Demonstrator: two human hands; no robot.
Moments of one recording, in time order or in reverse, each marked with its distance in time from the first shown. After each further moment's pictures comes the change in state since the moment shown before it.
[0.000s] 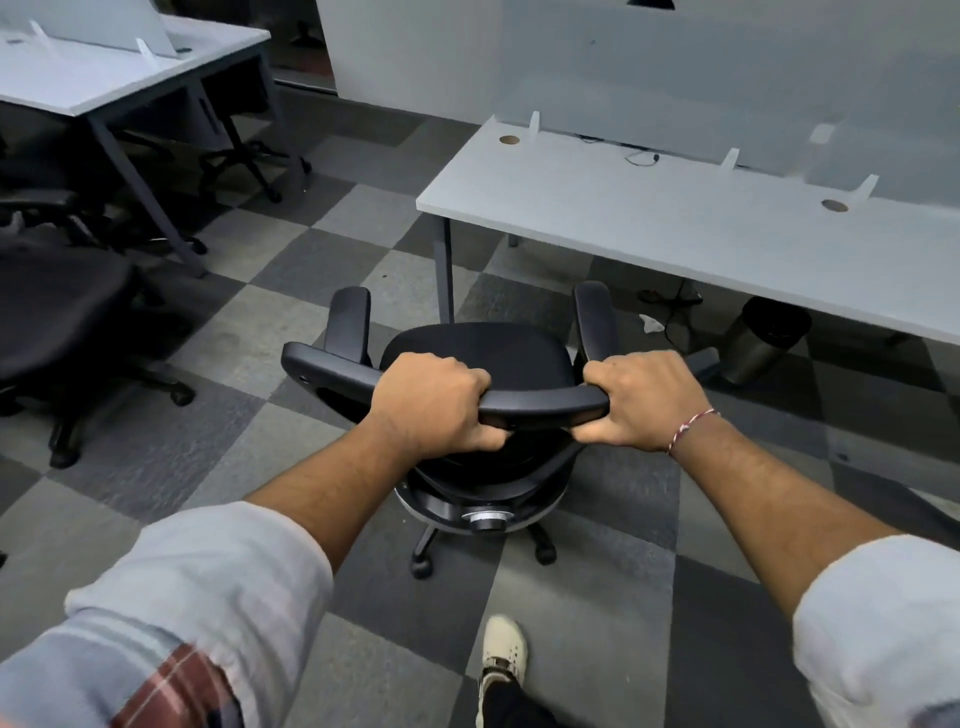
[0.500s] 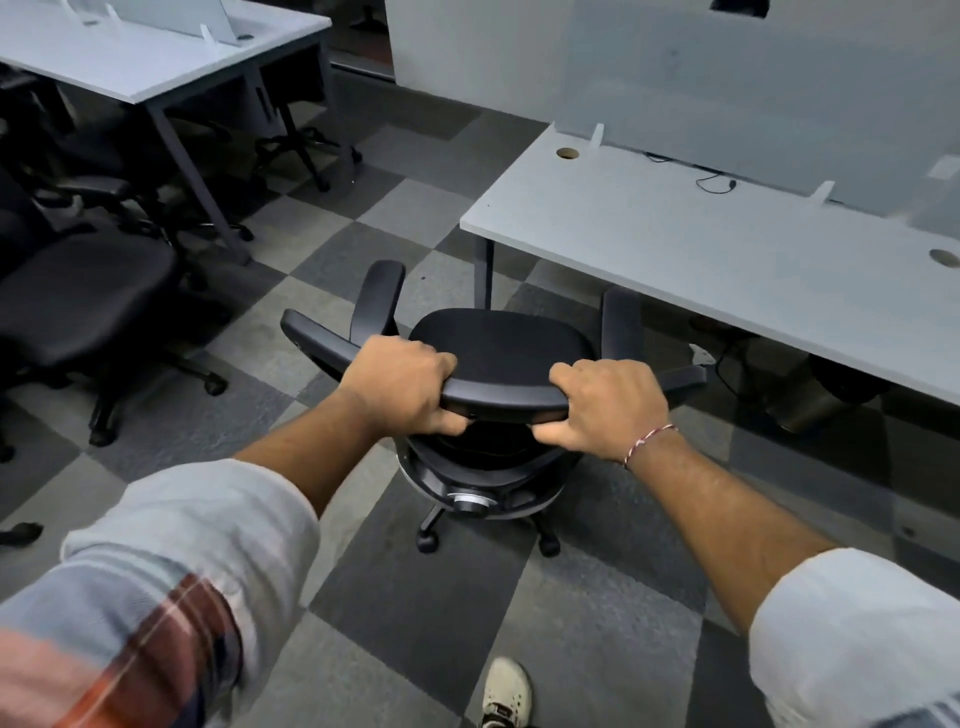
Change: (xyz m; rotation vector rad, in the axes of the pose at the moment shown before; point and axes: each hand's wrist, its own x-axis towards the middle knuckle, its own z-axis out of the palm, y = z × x) left_hand 0.077 -0.115 0.028 -0.011 -0.122 -0.102; right_hand 0.135 -0.001 0.025 -0.023 -0.081 -0.045
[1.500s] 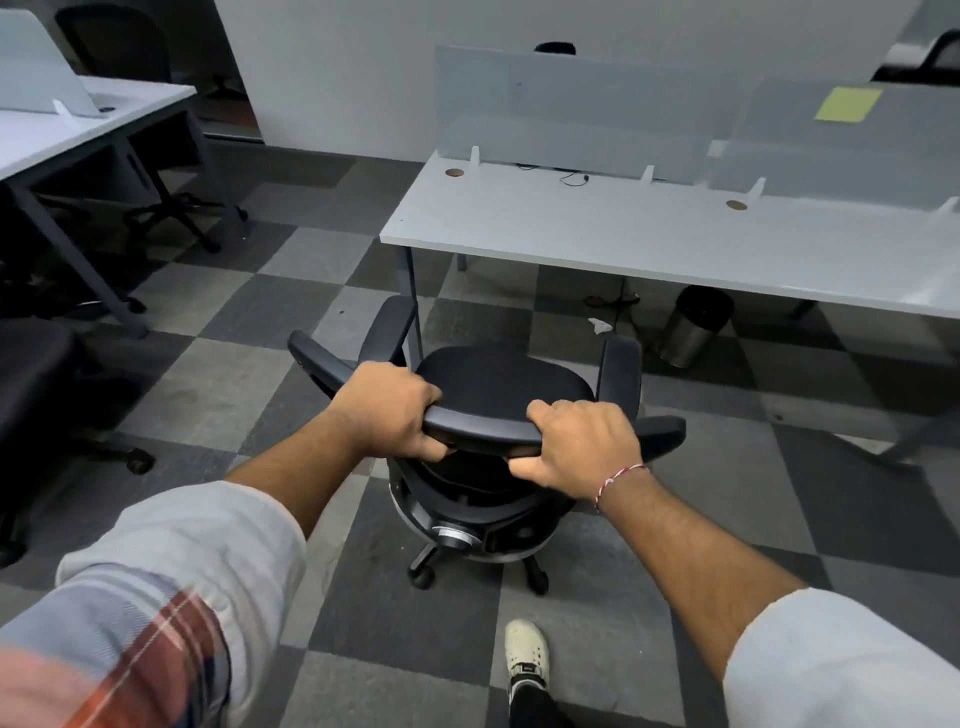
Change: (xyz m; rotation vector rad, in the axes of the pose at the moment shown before) left_hand -0.122 0.022 -0.012 0.052 0.027 0.307; right_hand -0.151 -0.154 -0.055 0.003 -0.108 0.364
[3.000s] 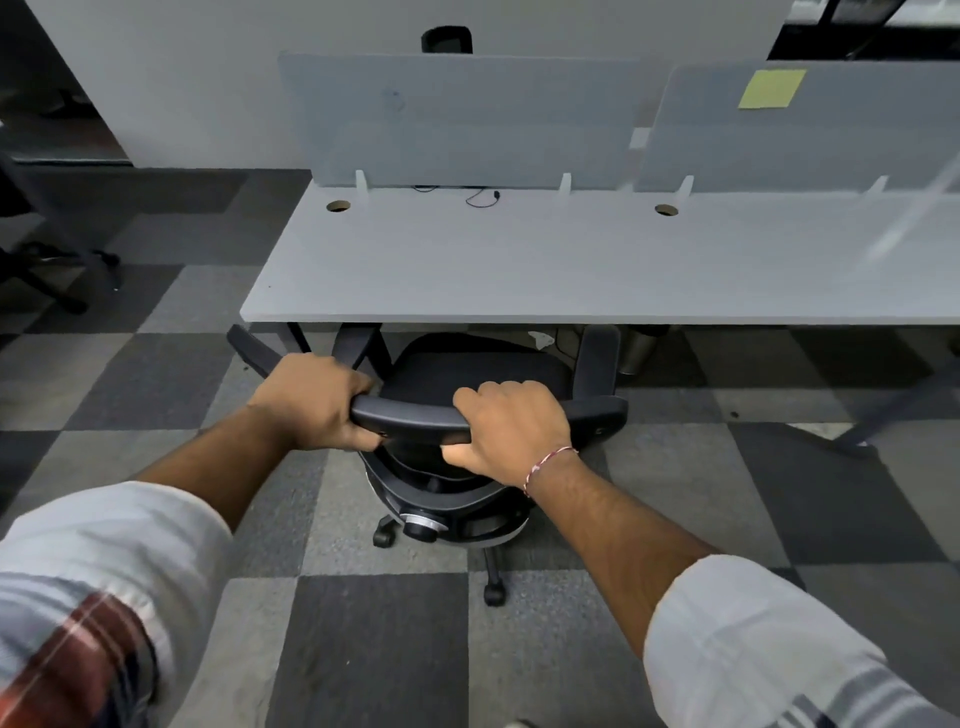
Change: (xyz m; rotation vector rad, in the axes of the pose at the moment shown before) left_hand 0.298 -0.072 0.007 -0.055 -0.015 0.058; right_hand 0.214 0.171 0.054 -0.005 0.132 0.033
